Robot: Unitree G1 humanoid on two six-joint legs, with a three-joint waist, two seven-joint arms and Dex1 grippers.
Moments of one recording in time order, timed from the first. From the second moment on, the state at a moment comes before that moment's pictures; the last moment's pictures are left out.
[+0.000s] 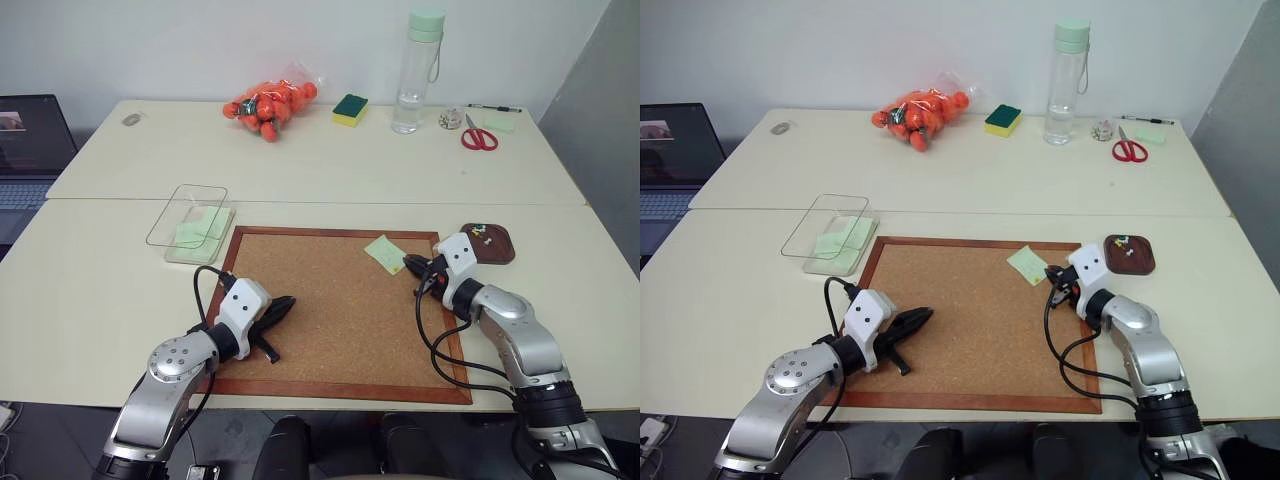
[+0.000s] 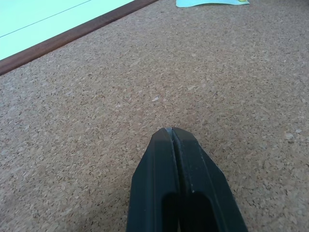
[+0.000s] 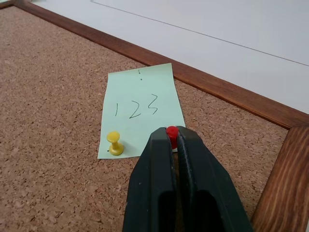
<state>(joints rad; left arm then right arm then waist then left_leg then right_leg) 0.05 0.52 -0.04 -0.32 -0.20 0.32 -0.64 -0.27 -0.35 0.04 -0.04 0.19 0.38 0.54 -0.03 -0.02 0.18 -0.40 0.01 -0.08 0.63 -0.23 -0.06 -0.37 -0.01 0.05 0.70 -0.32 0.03</state>
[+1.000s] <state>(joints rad) 0.05 0.52 -0.04 -0.32 -0.19 0.32 -0.64 -0.34 -0.48 -0.17 0.09 0.17 0.43 0.38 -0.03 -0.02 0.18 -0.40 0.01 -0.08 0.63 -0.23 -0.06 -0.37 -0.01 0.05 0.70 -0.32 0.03</state>
